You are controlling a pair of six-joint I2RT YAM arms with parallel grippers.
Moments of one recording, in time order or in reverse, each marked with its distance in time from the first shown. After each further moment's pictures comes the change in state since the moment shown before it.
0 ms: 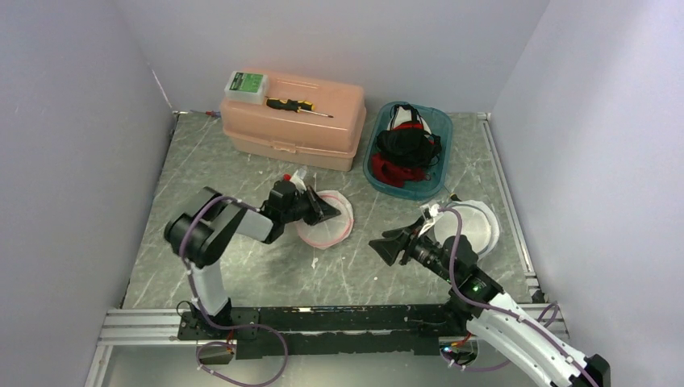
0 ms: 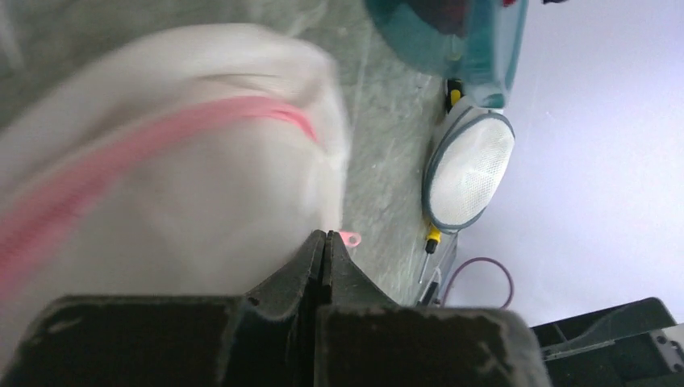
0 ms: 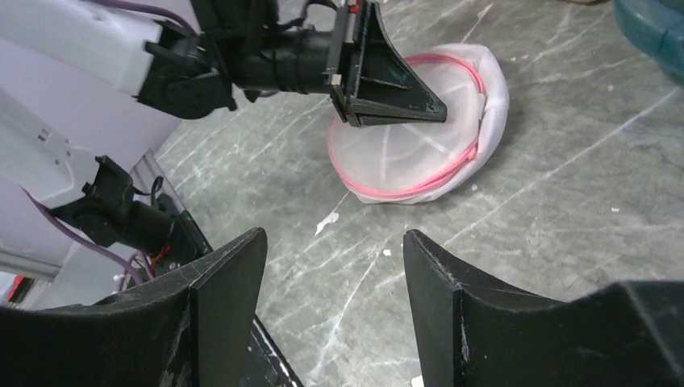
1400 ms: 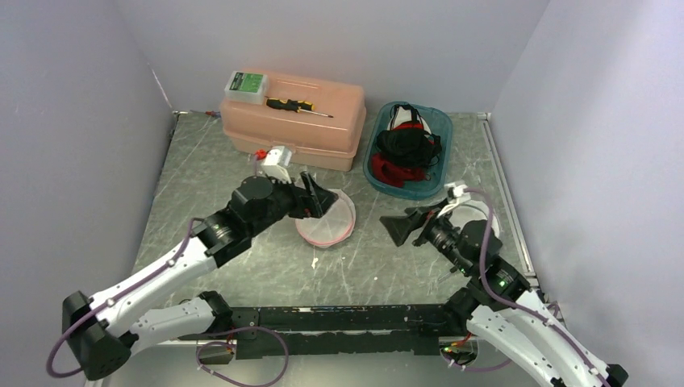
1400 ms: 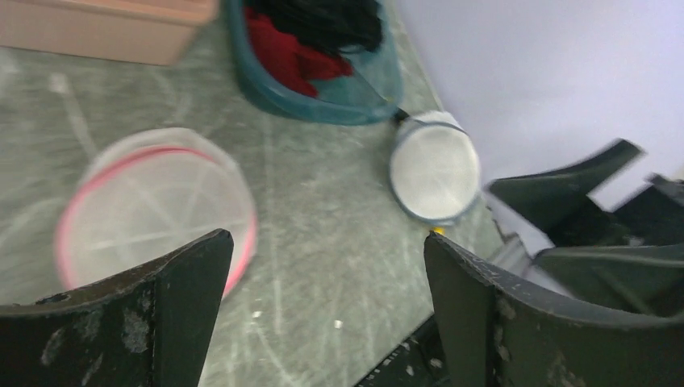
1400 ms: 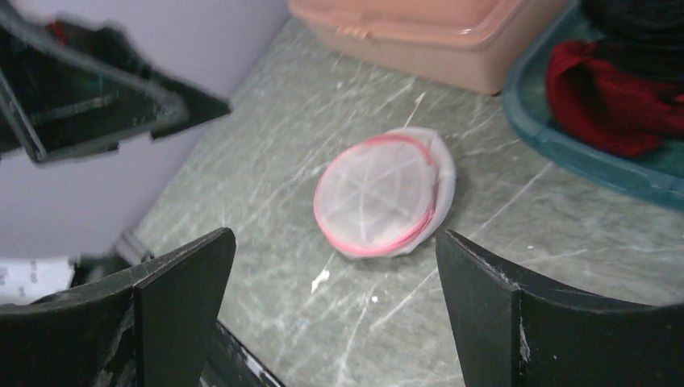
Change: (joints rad) left arm -0.254 -0.778 0.183 -0.779 -0.447 0.365; right arm 0.000 0.014 0.326 -0.317 0.167 -0.037
